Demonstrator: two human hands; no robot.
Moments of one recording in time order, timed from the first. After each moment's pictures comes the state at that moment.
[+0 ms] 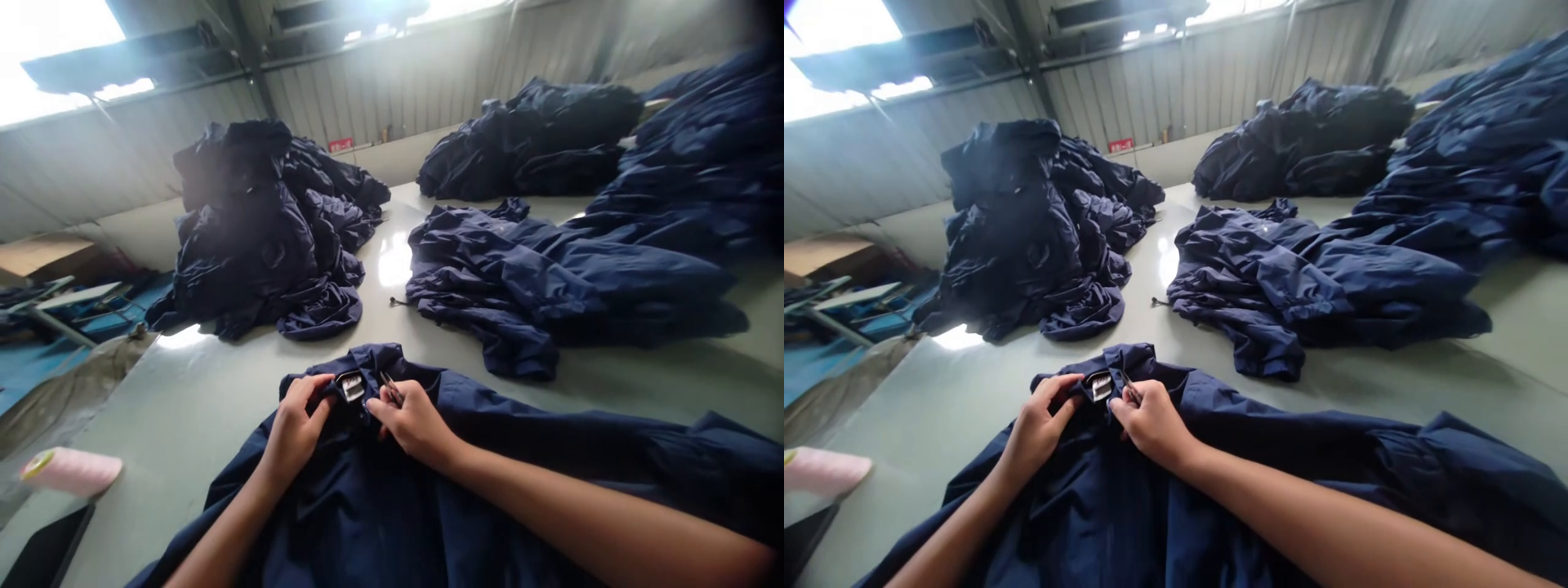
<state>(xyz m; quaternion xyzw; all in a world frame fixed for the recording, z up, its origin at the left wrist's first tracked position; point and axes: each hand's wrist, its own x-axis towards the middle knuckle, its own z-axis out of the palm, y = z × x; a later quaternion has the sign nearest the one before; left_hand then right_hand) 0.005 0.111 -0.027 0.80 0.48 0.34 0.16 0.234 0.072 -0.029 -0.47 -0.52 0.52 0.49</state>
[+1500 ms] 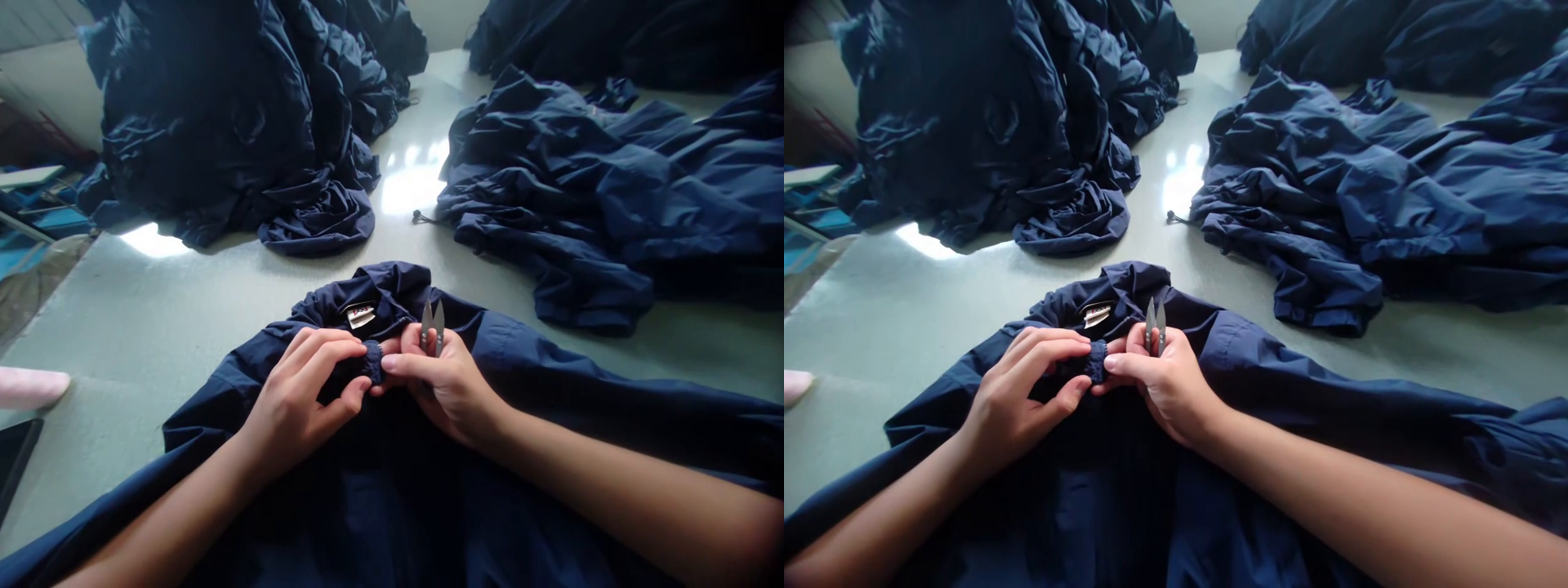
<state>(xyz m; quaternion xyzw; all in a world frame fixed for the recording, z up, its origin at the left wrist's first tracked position) 0.021 0.069 -0.005 0.87 0.34 0.34 0.13 0.230 0.059 -0.019 -0.37 -0.25 0.73 0.53</state>
